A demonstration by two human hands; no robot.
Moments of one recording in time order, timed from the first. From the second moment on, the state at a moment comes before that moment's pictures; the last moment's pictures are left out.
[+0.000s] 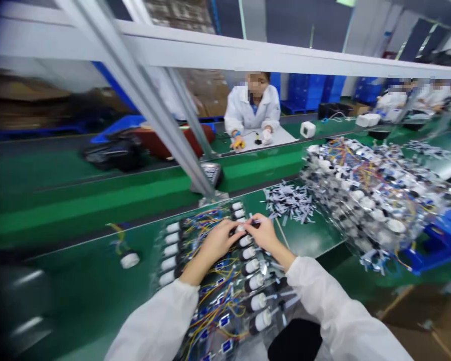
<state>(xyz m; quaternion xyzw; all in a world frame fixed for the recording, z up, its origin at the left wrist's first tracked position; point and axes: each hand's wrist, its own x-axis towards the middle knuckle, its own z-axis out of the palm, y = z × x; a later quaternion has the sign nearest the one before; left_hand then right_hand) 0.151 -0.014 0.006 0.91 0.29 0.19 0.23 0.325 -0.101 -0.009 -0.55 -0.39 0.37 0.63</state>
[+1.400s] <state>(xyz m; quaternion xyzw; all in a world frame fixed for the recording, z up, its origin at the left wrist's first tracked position) 0.162 -0.021 0.015 0.90 0.31 0.21 0.21 0.341 -0.103 0.003 -0.59 -0.50 0.32 0.54</state>
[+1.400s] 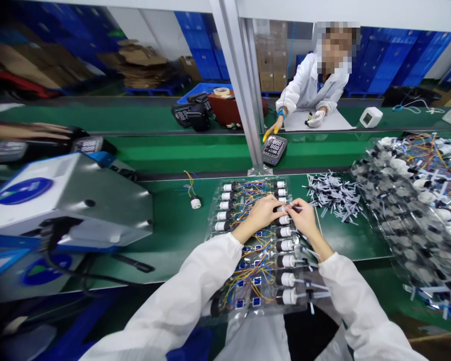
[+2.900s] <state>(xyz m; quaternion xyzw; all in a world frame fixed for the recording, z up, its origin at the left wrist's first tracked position) 0.157 -0.009 0.025 0.92 0.33 0.19 0.11 0.403 -0.036 0.057 -0.84 -0.54 0.04 -0.01</state>
